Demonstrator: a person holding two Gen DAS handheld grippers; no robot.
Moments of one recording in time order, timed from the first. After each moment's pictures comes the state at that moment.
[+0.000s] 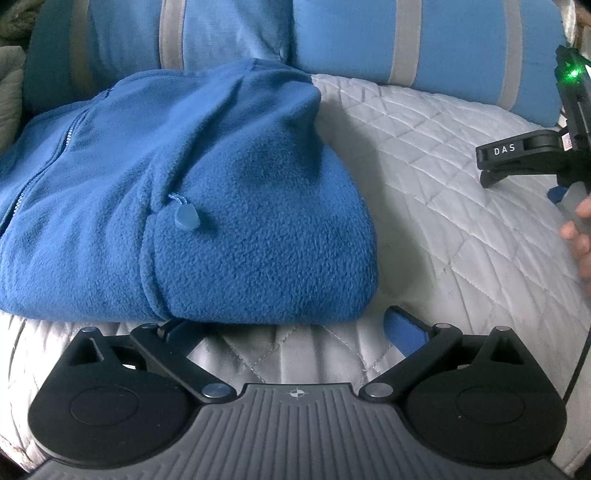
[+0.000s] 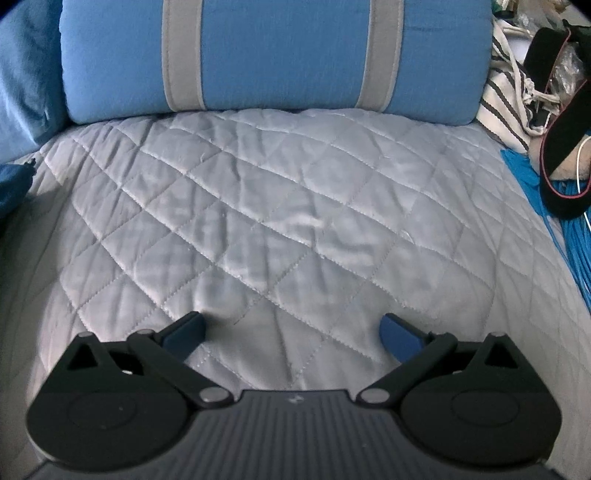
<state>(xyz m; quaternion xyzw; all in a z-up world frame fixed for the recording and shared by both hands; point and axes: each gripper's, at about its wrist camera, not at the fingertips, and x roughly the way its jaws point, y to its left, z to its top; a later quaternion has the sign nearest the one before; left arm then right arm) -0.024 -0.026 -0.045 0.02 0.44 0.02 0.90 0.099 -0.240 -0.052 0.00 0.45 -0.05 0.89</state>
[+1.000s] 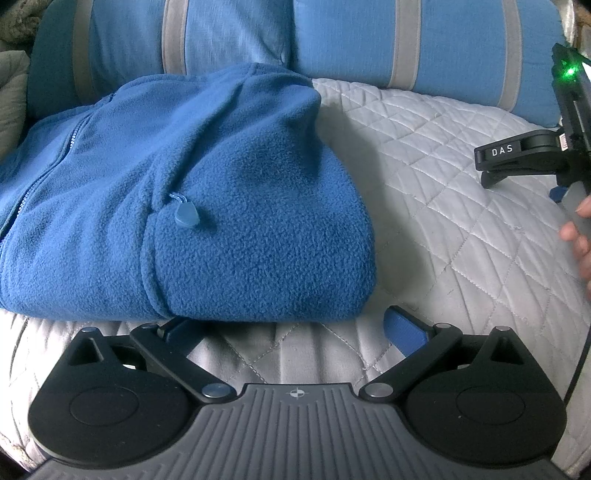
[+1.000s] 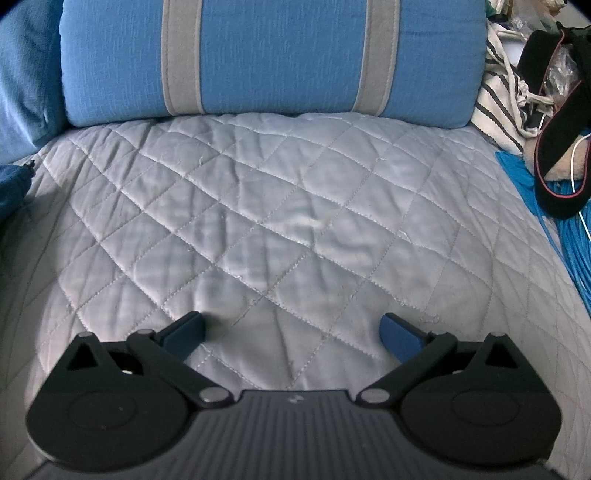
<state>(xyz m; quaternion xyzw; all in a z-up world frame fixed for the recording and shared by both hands) -0.025 -0.029 -0.047 0.02 0.43 0.03 0.90 0.094 -0.236 -0.053 -0.01 0.44 -0.06 0.89</state>
